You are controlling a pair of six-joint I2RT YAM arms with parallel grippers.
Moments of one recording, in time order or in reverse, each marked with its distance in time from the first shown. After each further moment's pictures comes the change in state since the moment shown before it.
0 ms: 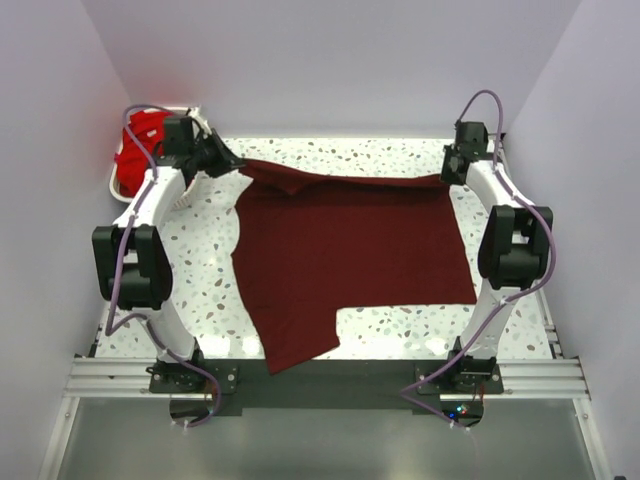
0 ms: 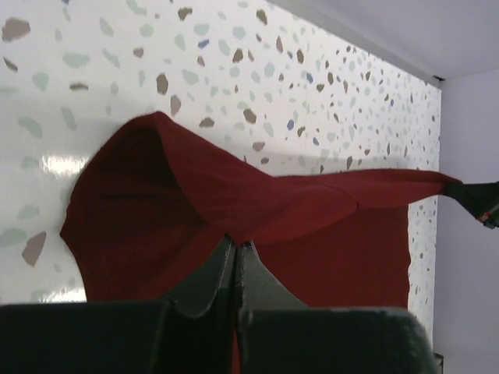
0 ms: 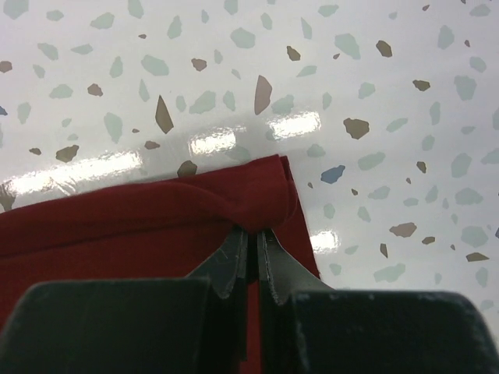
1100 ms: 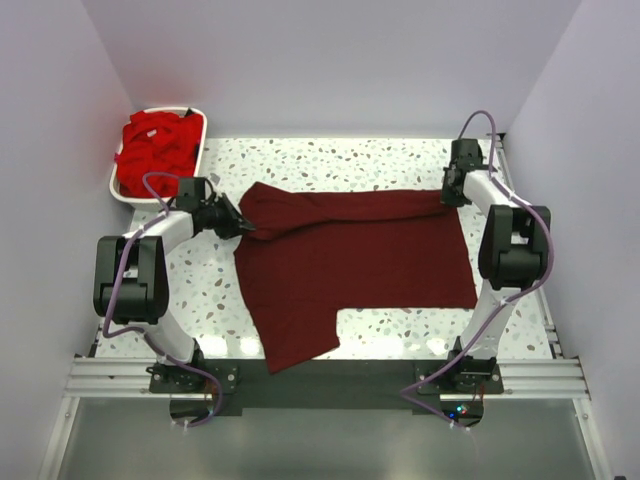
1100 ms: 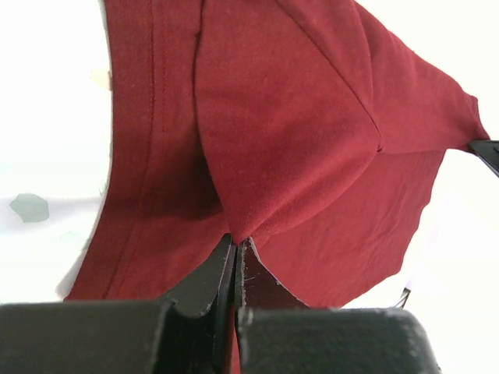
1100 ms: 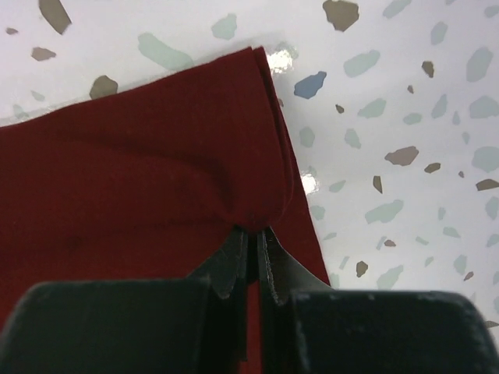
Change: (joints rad) left arm -0.011 -0.130 -0.549 0.117 0.079 -0.098; right arm -0.001 -0.019 -0.125 -0.055 0.075 0.013
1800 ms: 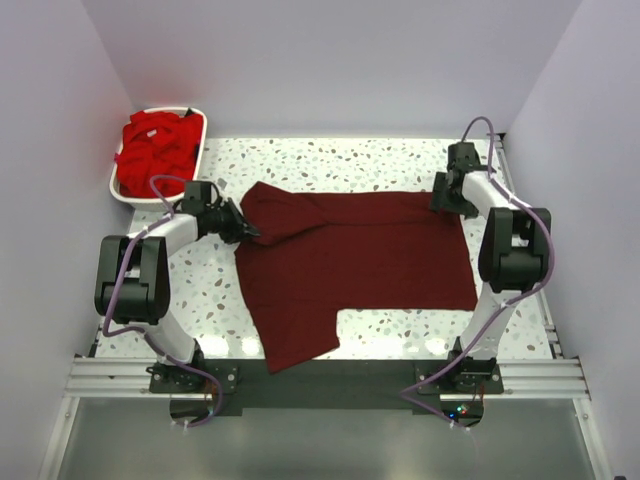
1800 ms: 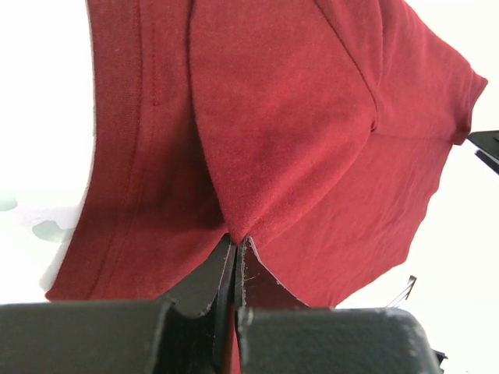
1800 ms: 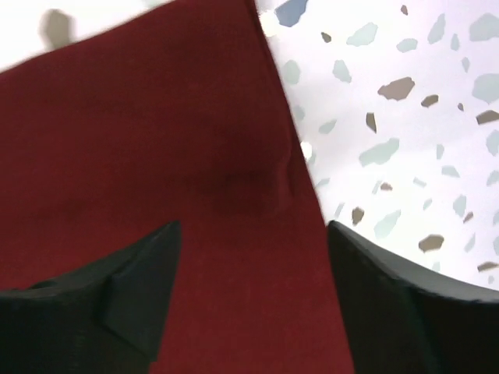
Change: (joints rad) left arm -0.034 0.000 -0.037 0.013 0.003 0.003; right arm 0.014 0.004 -0.010 -0.116 0.046 0.073
